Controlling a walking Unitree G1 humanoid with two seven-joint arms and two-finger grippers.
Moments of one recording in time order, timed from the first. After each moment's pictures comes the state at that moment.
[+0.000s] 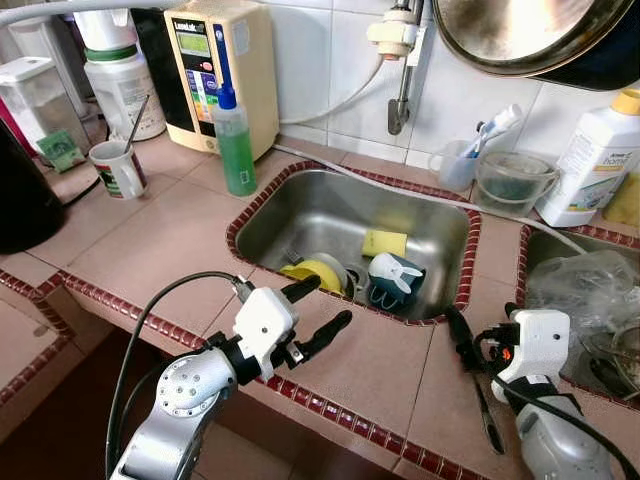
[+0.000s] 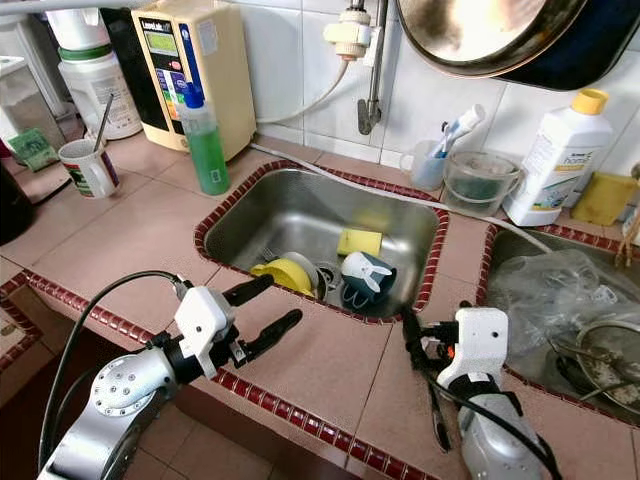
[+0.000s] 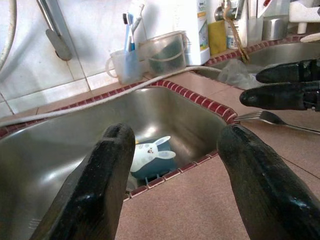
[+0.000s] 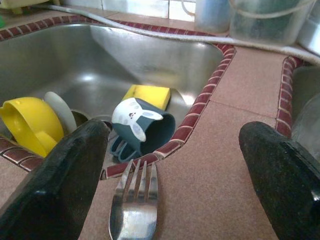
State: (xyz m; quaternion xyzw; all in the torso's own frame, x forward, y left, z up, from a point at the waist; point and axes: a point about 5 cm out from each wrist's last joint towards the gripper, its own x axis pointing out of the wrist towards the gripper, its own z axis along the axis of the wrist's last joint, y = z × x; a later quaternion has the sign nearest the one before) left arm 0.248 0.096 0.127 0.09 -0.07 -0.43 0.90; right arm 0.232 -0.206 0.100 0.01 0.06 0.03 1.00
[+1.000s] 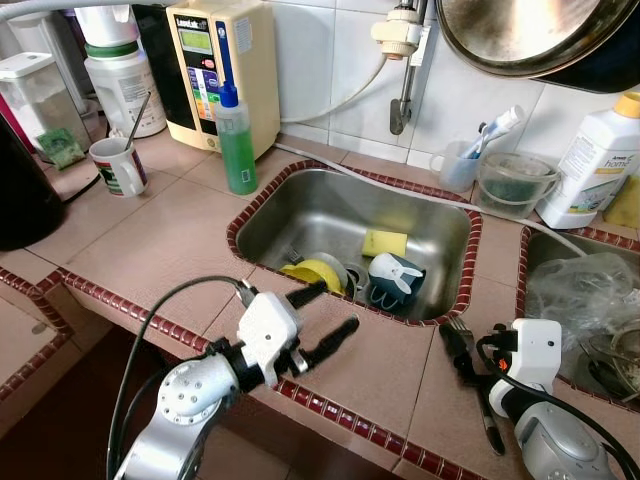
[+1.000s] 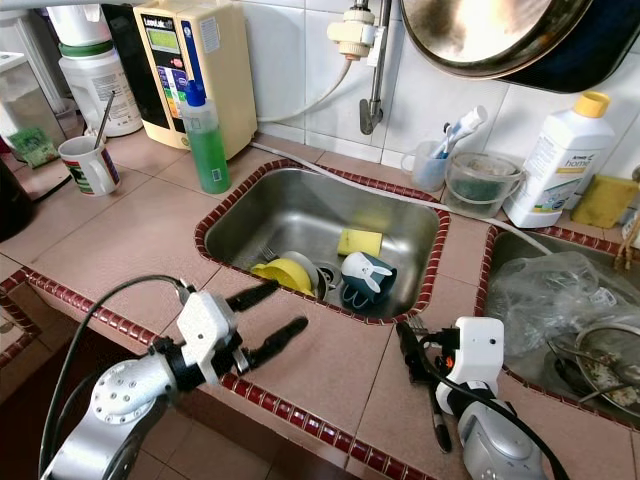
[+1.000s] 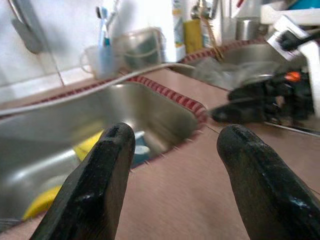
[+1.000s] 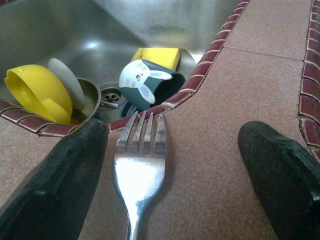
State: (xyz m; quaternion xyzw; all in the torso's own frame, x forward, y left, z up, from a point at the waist) left arm 0.230 0.090 0.120 0.07 -0.05 -0.47 0.88; right arm 0.228 -0.209 0.082 0.05 0.13 0.03 0.99
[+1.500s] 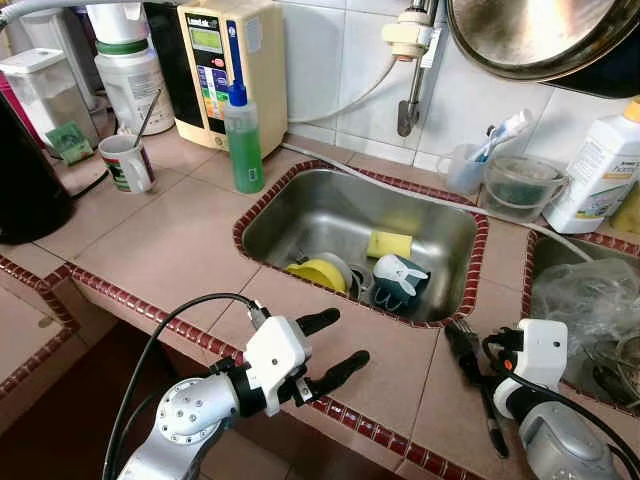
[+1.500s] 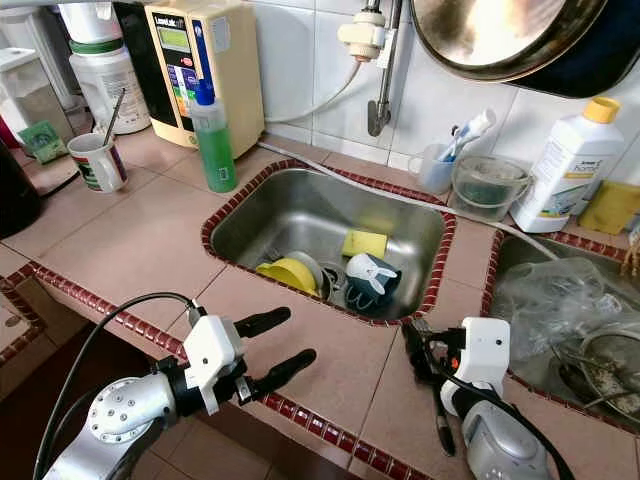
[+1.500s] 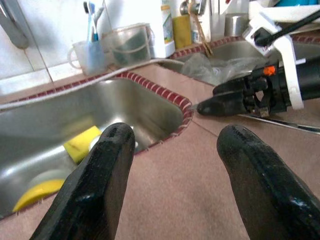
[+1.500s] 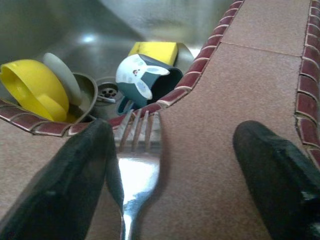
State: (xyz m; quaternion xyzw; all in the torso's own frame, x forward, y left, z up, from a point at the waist) left arm 0.223 0.085 0.125 0.08 -0.04 -0.49 0.87; right arm 0.226 -0.215 0.082 0.05 0.15 0.02 0.99
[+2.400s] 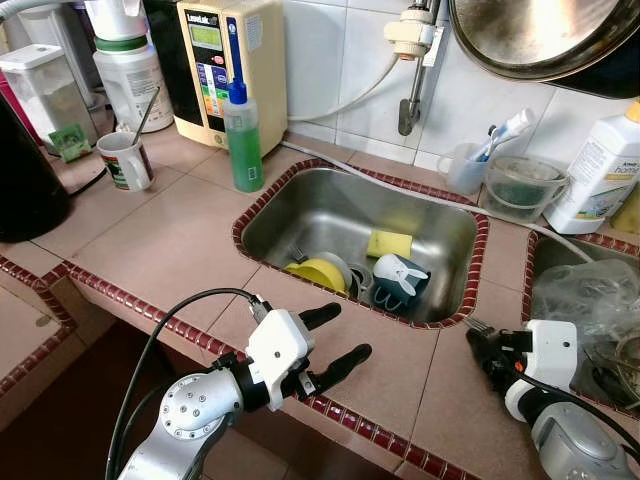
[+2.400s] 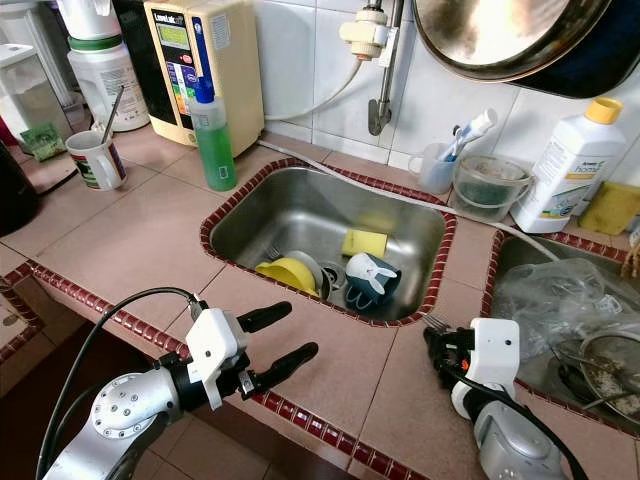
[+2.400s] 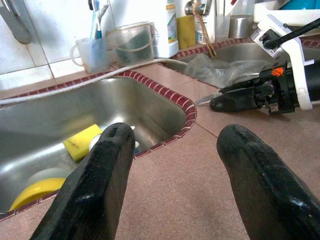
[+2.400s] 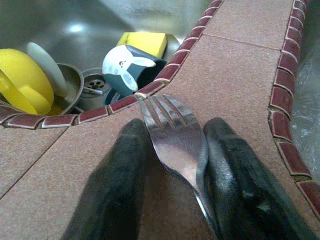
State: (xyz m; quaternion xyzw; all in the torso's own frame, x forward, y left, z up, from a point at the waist) left arm 0.224 0.084 0.125 0.07 -0.03 -0.48 0.87; right arm 0.224 -0.223 0.083 0.04 0.17 0.02 0.98
